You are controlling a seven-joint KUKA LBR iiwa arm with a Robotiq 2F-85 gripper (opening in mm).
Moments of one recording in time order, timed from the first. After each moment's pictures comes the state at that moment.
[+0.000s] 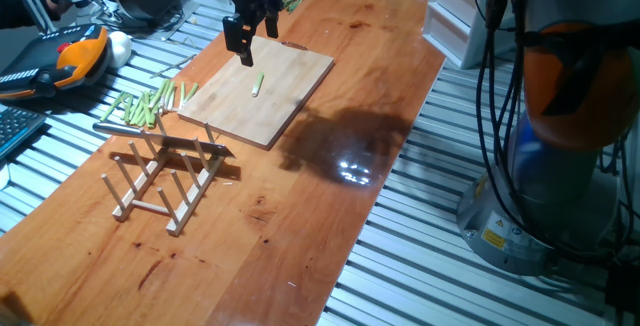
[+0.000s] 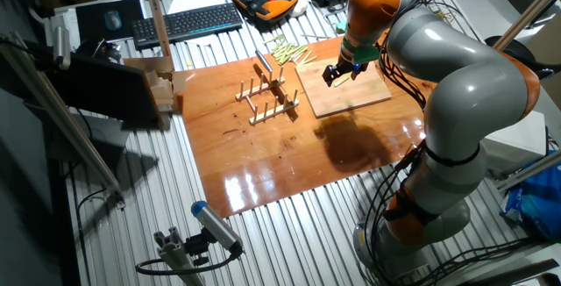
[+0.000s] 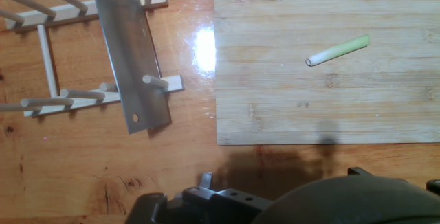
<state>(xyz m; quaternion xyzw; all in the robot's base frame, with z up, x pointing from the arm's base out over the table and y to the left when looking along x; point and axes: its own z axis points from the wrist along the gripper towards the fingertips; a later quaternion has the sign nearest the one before) 0.515 0.001 0.235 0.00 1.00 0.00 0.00</state>
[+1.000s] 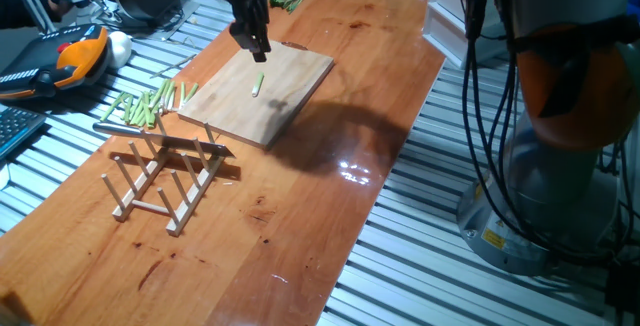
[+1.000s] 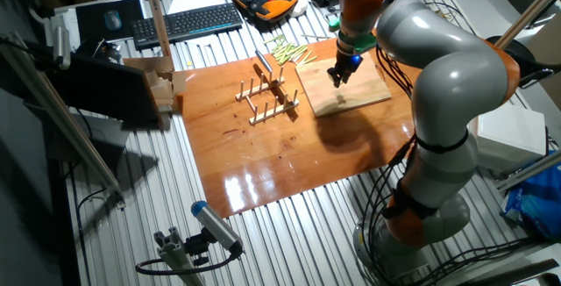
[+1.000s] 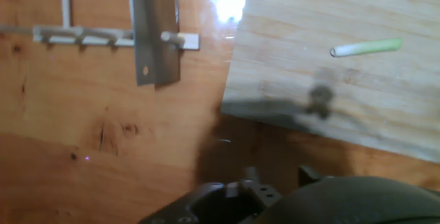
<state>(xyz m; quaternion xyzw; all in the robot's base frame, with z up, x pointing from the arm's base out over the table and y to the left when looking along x) 0.514 0.000 0.235 -0.14 0.99 0.00 -0.08</state>
